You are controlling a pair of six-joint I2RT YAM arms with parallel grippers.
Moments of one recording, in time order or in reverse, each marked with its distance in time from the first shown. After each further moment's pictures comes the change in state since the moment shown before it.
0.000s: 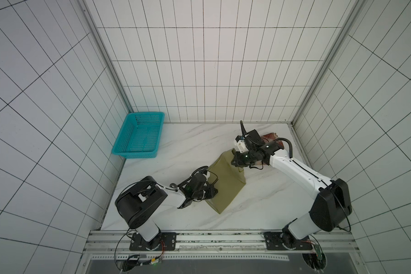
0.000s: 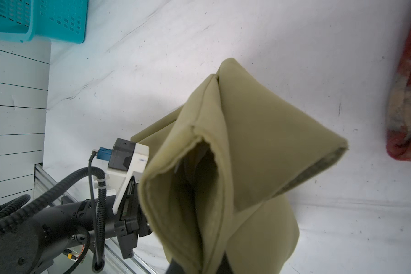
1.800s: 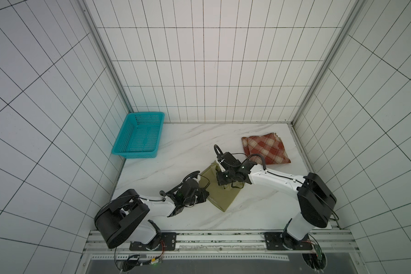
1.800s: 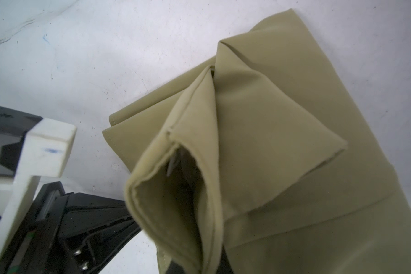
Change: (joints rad) left arm 0.017 -0.250 -0.164 -0.092 -0.119 -0.005; right arm 0.309 0.106 -0.194 0.284 0.259 0.117
